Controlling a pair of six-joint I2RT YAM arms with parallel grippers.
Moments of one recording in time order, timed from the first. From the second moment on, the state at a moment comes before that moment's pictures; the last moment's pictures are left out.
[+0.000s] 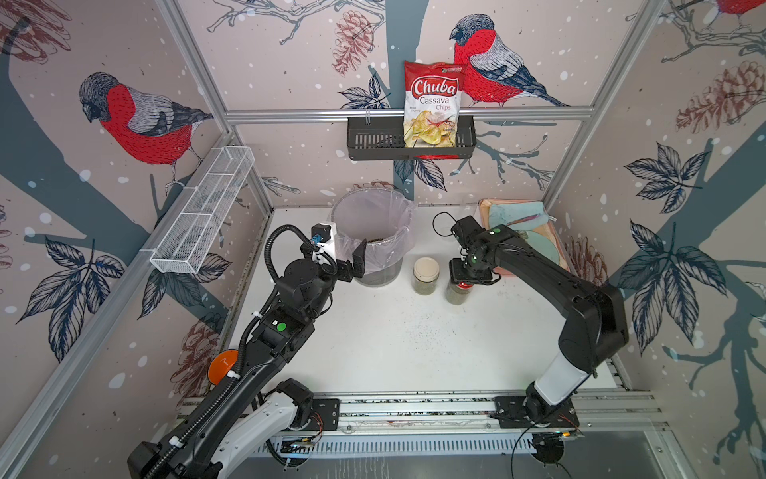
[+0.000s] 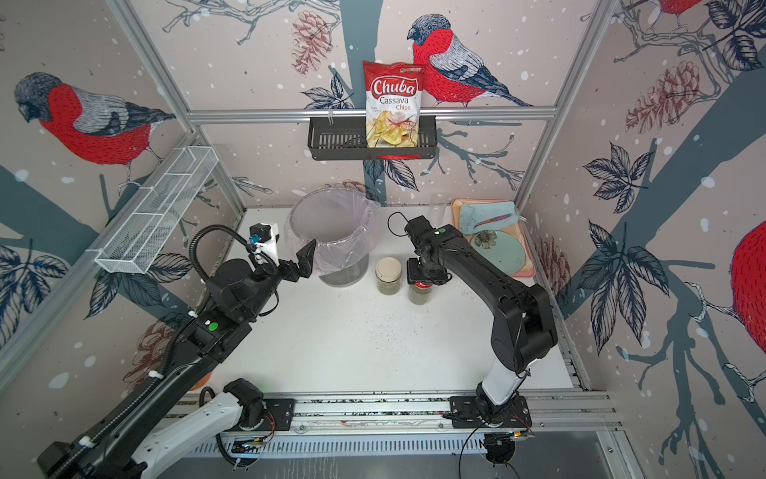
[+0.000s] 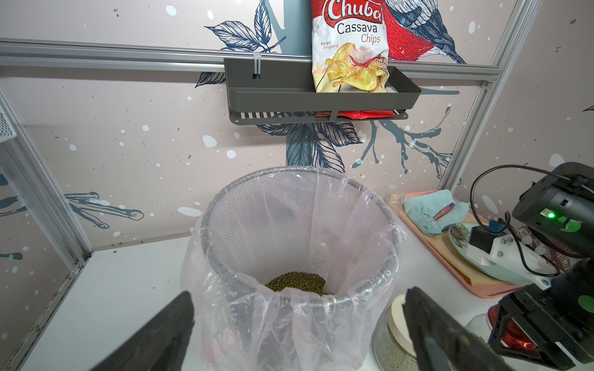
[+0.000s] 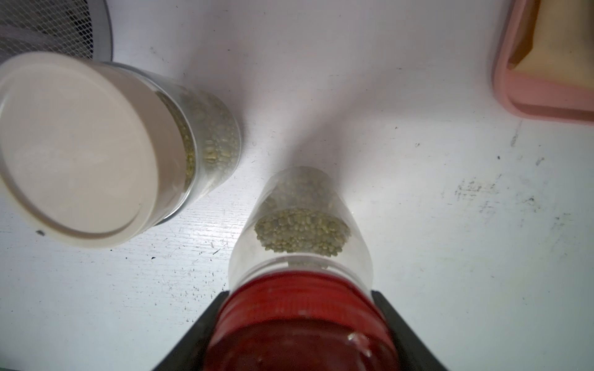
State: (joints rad) left arm -0.52 0.83 0.81 -0.02 -0.21 -0.07; right arm 0.55 1.69 1.46 -1.12 0.02 0.42
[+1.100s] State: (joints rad) left arm -0.78 0.98 0.91 -0.18 0.07 0.21; right arm 0.55 1.48 1.58 -1.22 -0.16 0.39
